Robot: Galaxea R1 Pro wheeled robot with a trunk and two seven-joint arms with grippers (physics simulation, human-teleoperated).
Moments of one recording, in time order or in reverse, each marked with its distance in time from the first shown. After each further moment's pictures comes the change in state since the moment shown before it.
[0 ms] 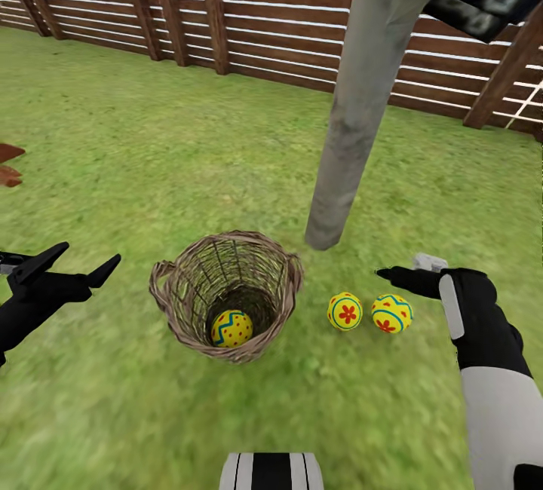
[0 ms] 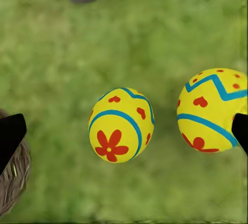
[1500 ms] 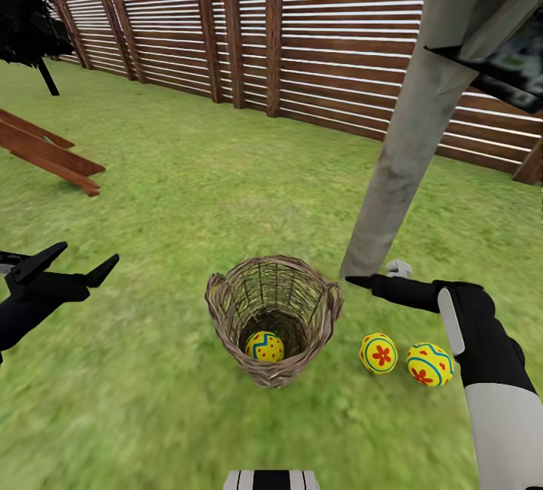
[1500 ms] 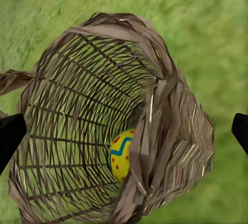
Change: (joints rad) left arm 0.000 0.010 0.001 0.003 0.002 0.000 0.000; right arm 0.064 -0.015 0.031 -0.005 0.003 0.006 0.577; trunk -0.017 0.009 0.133
